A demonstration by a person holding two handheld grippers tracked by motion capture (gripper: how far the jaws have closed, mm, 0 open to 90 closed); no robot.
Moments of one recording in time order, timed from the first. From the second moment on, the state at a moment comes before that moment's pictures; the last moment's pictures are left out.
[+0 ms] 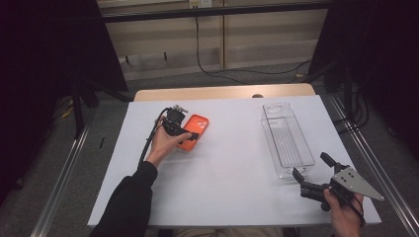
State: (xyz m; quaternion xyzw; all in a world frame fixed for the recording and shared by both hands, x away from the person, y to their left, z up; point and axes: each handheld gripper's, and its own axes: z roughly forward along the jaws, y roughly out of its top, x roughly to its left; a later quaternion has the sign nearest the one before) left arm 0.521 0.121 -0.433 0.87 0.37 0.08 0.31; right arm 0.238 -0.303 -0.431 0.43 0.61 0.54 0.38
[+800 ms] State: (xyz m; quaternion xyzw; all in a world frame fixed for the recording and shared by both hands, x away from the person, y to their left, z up) left arm 0.535 0.107 -0.450 0.88 0.38 0.08 0.28; right arm 0.238 -0.304 -0.432 0.43 0.61 0.54 0.38
